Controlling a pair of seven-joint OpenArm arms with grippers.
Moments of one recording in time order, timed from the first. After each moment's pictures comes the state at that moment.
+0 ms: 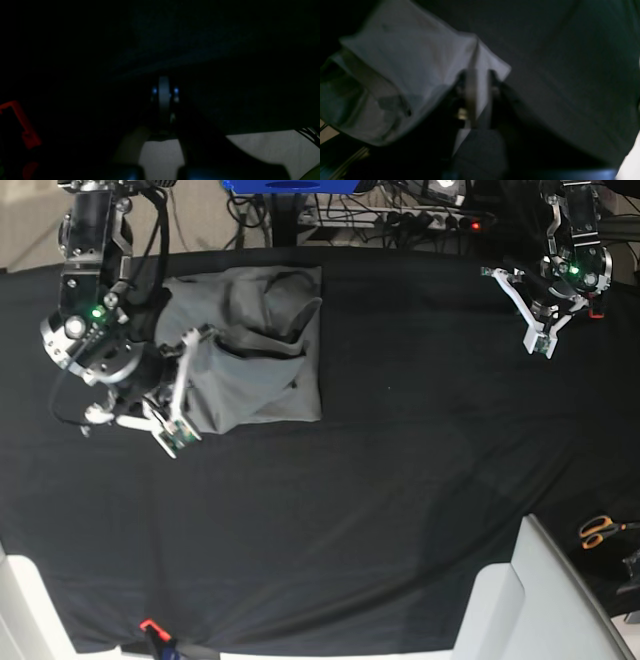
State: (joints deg) left arm 21.3 -16.8 -21.0 81.9 -4.5 -27.1 40.5; right arm -11.9 -1.8 5.0 110.6 -10.4 39.8 -53.3
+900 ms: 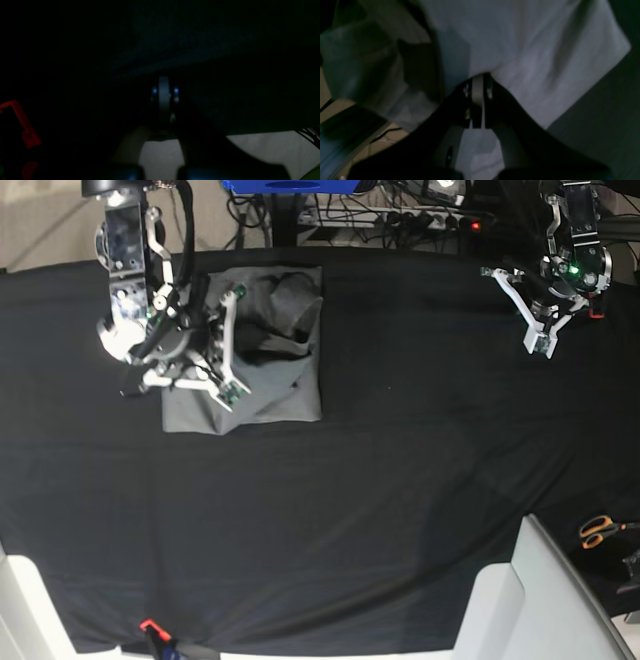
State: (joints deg) left arm 21.3 -16.8 -21.0 81.8 -4.5 -27.0 40.5; right arm -10.0 -2.1 -3.4 94.5 -10.4 39.7 -55.0
